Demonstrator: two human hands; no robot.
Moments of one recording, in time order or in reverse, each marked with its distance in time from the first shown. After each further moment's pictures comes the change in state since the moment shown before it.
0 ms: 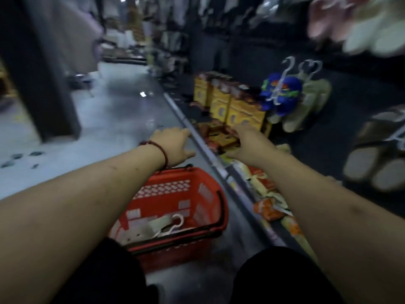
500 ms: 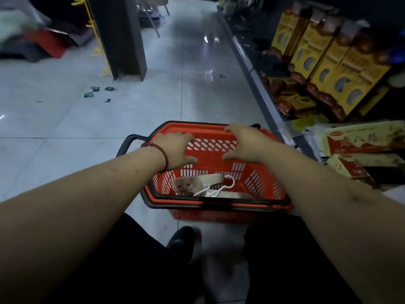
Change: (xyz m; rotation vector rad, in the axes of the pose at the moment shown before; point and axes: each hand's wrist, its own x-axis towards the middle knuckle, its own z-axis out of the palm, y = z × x) left_hand -0.097 -0.135 0.132 -0.053 -0.264 -0.323; right_hand 0.057 -0.113 0.180 0.018 -0.393 -0.312
